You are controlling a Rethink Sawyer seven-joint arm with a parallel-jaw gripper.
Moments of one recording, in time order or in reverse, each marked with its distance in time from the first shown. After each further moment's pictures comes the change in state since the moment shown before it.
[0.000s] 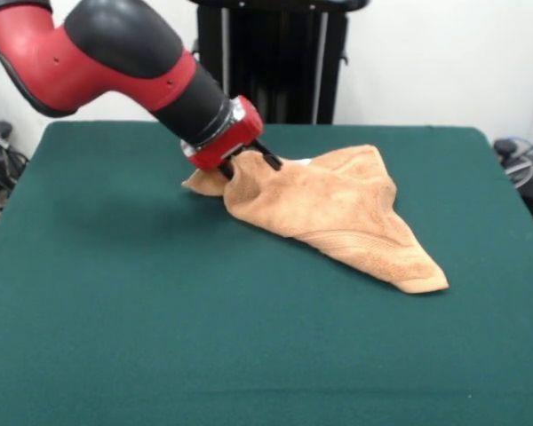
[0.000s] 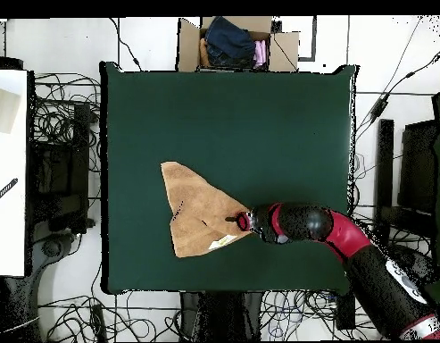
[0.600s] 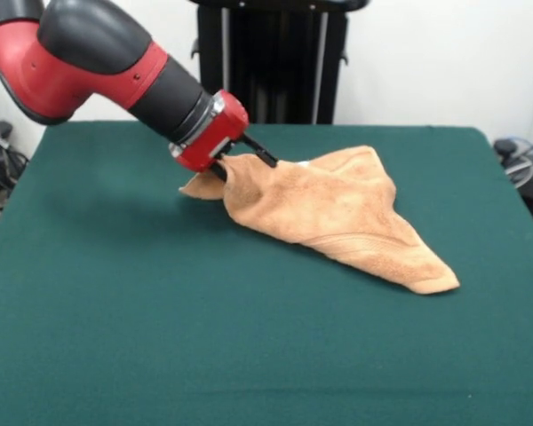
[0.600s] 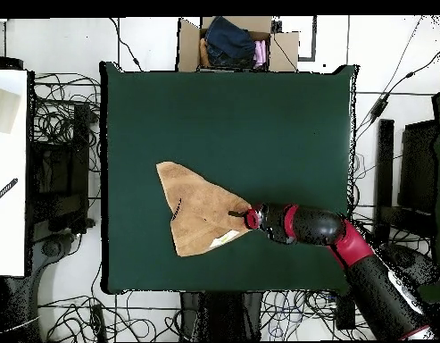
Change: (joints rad) arm -0.134 0.119 0.097 0.001 0.000 -0.002 -0.121
